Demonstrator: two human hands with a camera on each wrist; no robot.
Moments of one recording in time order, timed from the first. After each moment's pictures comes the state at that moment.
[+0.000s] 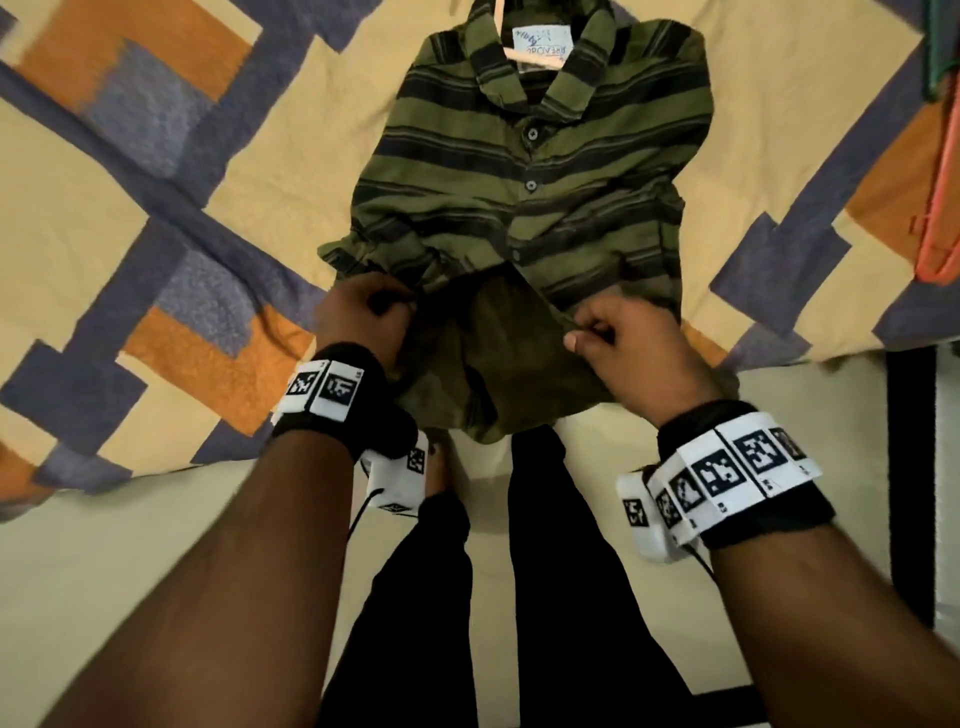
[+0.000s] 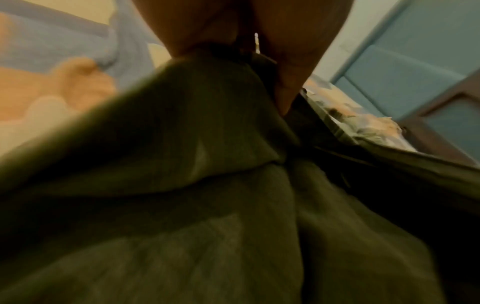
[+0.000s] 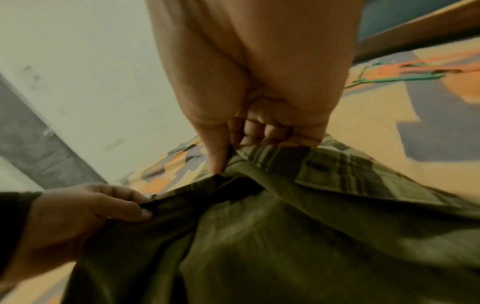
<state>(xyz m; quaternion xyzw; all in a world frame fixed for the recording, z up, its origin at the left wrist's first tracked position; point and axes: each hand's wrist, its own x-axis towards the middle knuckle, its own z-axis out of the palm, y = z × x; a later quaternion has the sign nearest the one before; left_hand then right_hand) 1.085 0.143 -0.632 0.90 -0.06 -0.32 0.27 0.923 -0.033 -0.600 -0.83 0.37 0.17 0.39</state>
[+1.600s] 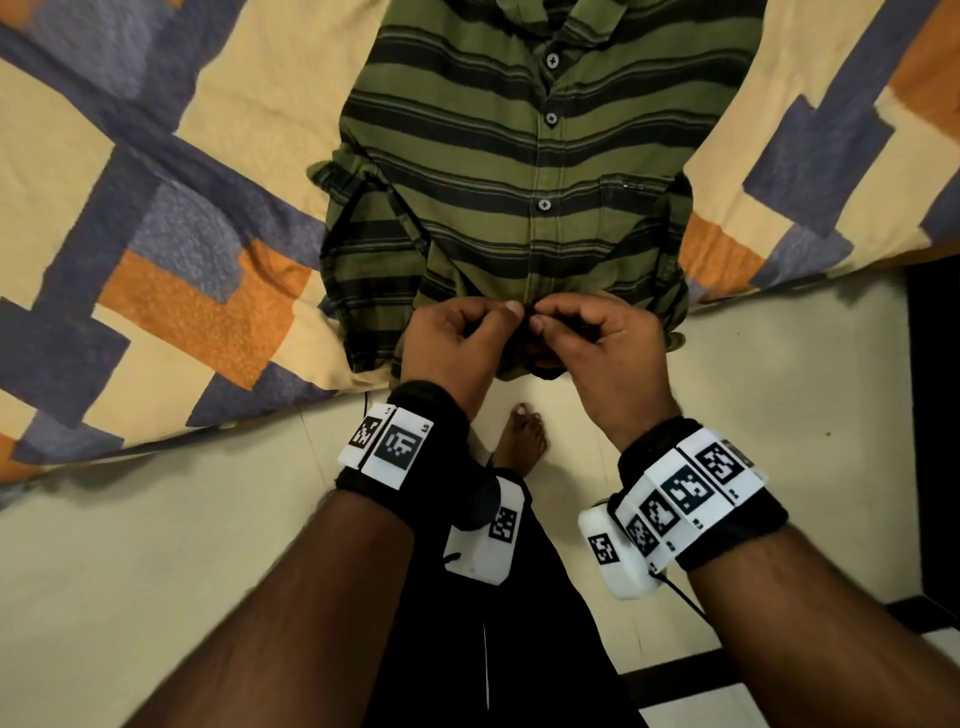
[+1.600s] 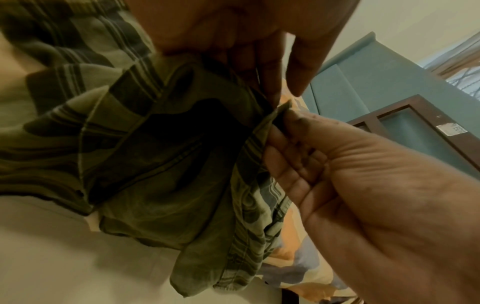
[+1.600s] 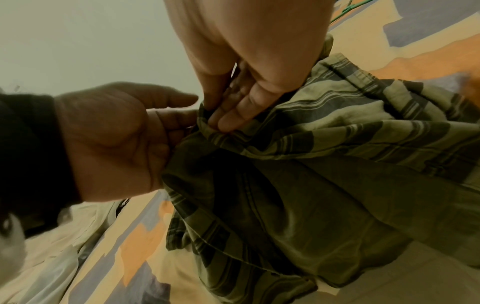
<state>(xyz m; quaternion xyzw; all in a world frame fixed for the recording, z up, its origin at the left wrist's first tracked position) 0.981 0.166 -0.619 0.76 -0.02 -0.41 0.49 0.882 0.074 -0.630 -0.63 0.45 -0.08 0.63</state>
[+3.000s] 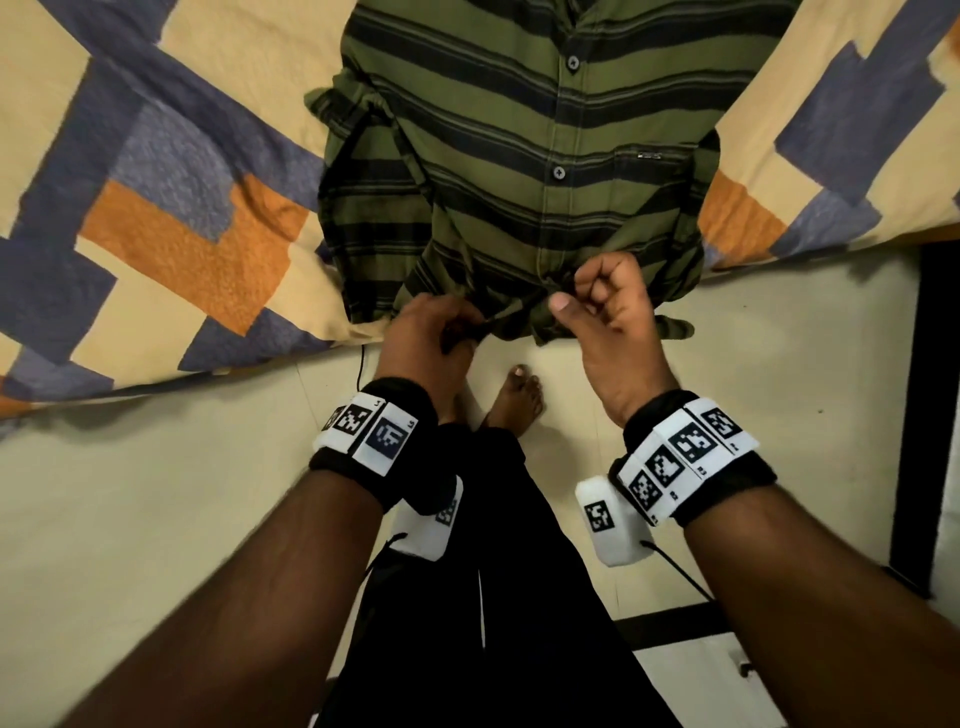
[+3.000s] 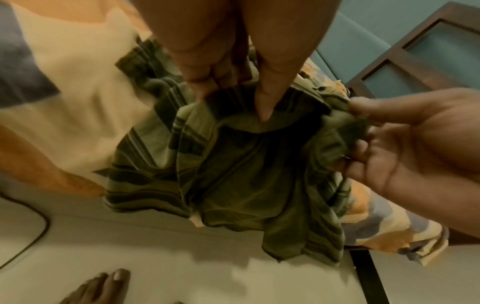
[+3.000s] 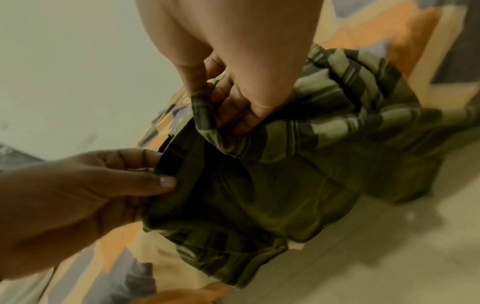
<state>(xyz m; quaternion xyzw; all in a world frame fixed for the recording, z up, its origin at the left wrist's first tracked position) 0.975 0.213 -0.646 0.84 -0.16 -0.42 0.29 0.866 0.077 -0.645 -0.58 0.46 -0.06 0.67</state>
